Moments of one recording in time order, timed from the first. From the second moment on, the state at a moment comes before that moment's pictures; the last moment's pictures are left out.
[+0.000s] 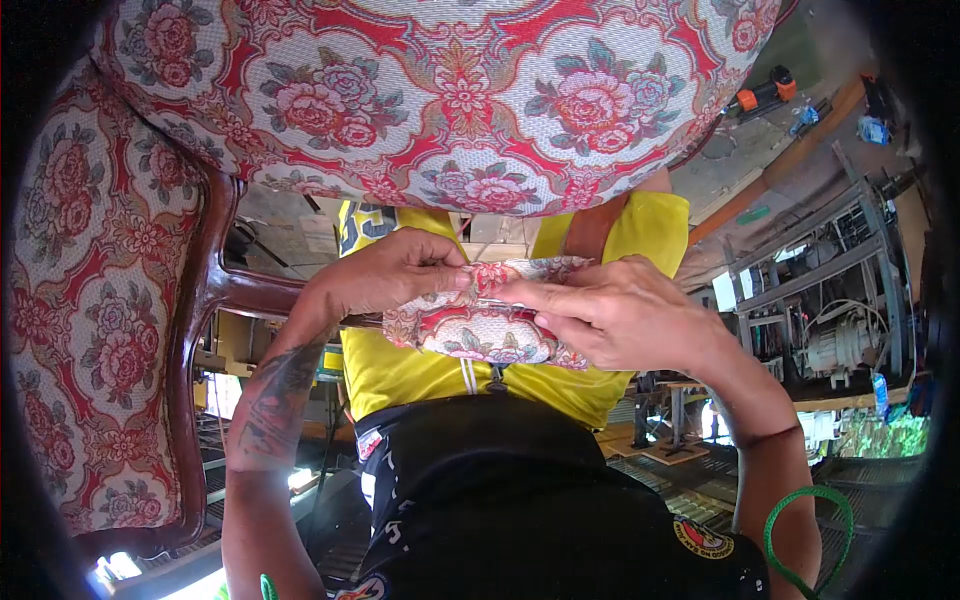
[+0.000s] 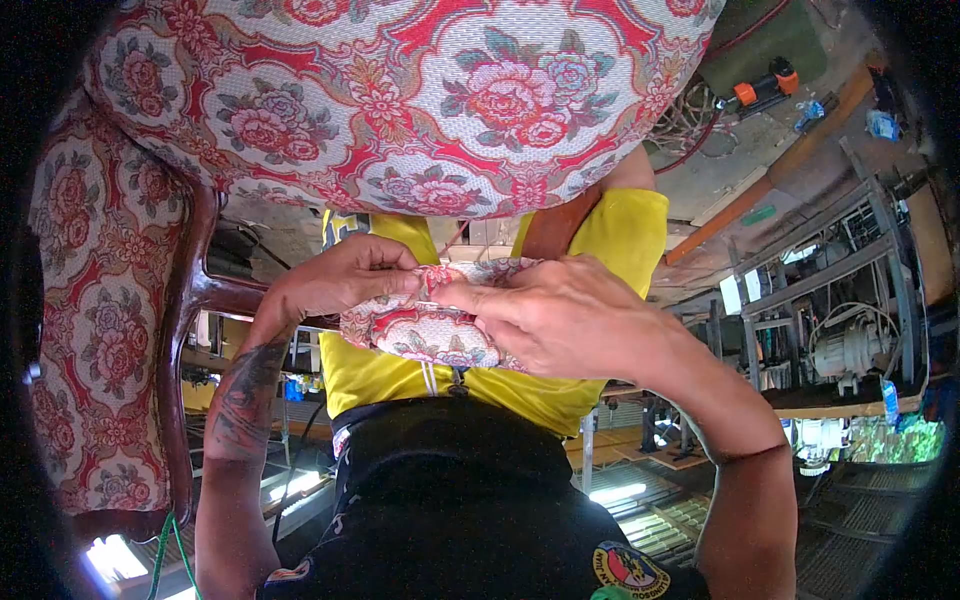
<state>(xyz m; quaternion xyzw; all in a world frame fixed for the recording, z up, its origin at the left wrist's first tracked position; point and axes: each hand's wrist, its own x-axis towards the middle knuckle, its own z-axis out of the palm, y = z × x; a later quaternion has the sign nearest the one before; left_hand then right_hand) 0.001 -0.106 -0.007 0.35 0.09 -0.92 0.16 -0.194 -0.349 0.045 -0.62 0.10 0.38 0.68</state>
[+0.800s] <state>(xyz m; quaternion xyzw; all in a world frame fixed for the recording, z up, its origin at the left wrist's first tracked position) -0.002 -0.099 -0.009 0.35 0.08 -0.91 0.19 -0.187 -0.342 0.053 -0.62 0.06 0.41 0.66</state>
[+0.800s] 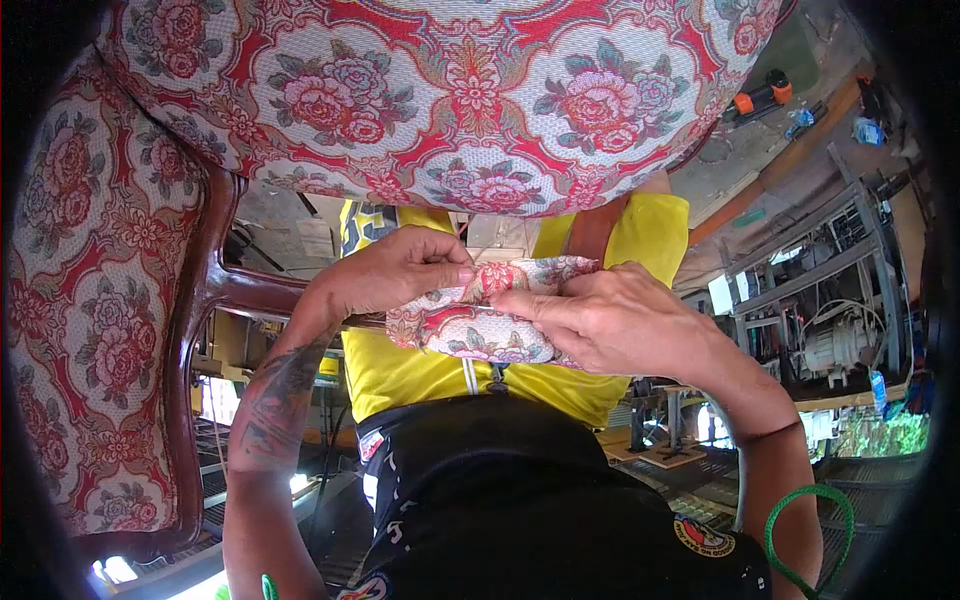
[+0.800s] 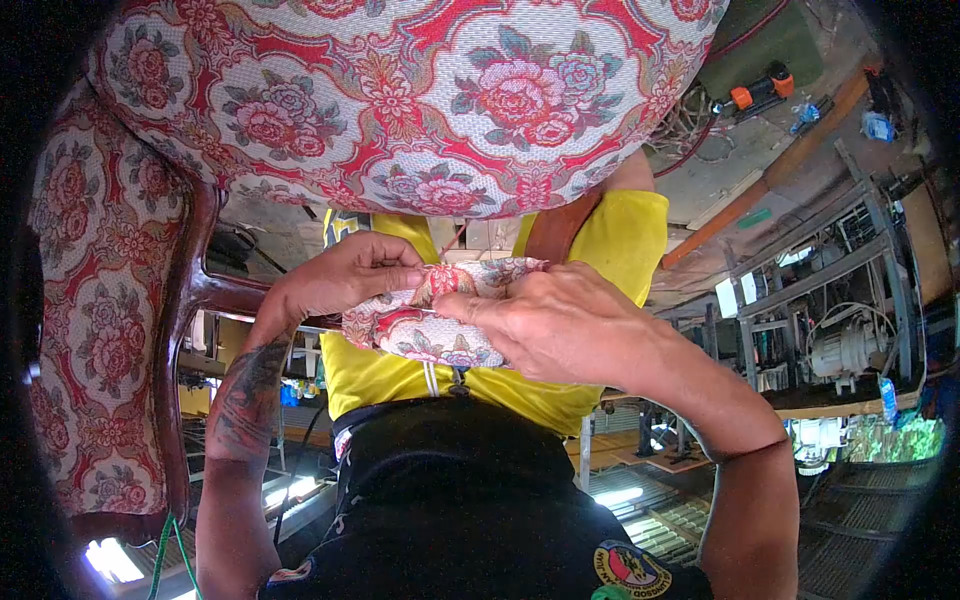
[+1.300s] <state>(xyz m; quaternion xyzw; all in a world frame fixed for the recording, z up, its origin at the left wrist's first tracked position) -0.008 -0.099 0.003 0.42 0.07 -0.88 0.18 -0.187 -0.349 0.053 -0.64 -0.02 0.44 0.63</state>
